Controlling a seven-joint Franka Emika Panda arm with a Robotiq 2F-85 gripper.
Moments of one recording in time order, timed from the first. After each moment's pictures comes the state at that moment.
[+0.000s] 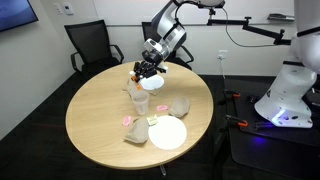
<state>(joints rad) -0.13 0.48 0.00 -1.98 1.57 1.96 -2.47</state>
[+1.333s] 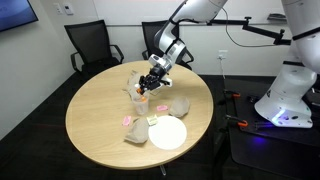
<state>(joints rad) -0.13 0.63 -0.02 -1.98 1.65 1.91 -2.49</state>
